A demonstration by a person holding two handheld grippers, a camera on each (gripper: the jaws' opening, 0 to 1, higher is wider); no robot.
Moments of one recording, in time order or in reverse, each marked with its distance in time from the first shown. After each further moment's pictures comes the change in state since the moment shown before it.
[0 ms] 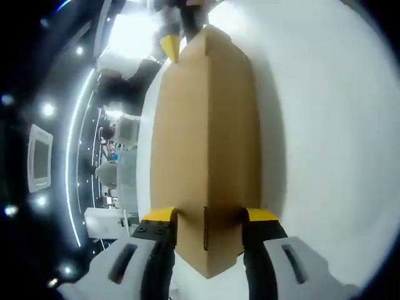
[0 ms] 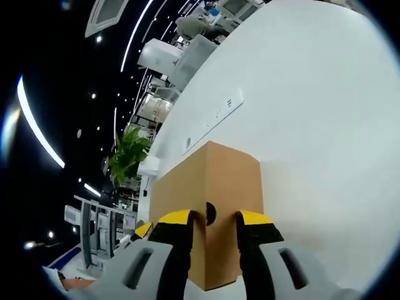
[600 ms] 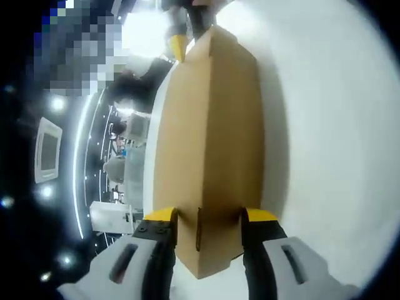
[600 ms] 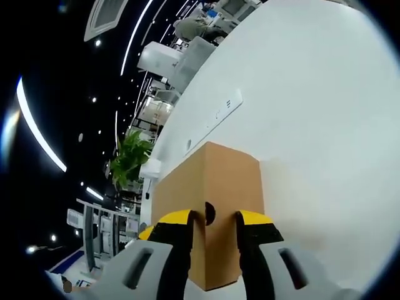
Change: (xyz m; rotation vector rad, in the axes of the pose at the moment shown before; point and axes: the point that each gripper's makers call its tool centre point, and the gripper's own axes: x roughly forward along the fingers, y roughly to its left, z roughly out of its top) left arm 0.002 -0.003 0.001 -0.062 -0.006 0.076; right arm -0.001 0.000 -0.001 0.025 -0.011 0.018
